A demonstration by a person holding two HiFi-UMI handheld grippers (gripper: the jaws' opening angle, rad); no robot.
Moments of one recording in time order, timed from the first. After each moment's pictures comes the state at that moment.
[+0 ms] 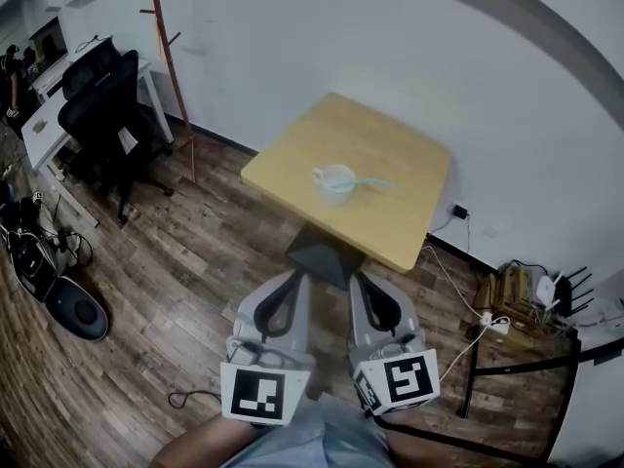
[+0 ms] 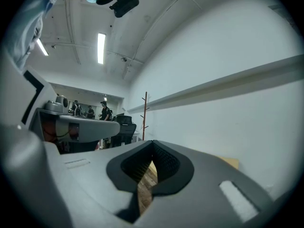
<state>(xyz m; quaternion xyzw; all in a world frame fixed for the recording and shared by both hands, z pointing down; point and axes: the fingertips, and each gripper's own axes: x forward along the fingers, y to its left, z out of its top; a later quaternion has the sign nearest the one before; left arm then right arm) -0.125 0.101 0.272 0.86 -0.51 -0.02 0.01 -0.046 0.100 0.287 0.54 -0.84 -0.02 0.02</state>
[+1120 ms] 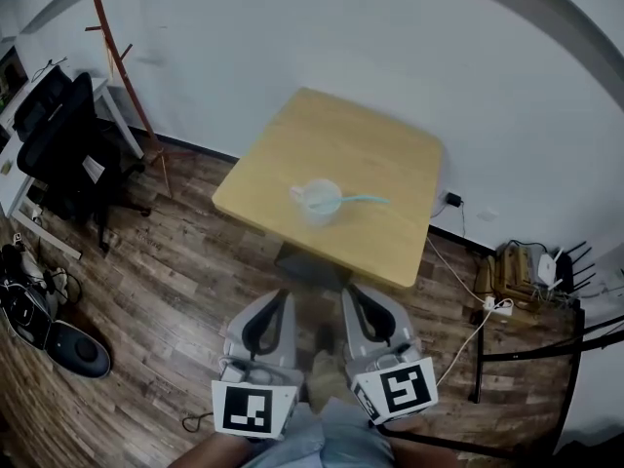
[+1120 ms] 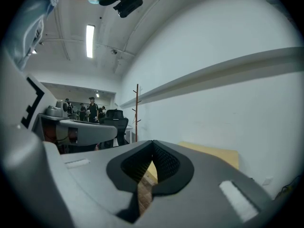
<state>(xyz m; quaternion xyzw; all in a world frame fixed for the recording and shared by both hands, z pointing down) -0.116 0.006 0.314 0.88 -0.48 0.02 0.06 -0.028 0.012 0.320 0.57 -0.82 0.02 0.04</state>
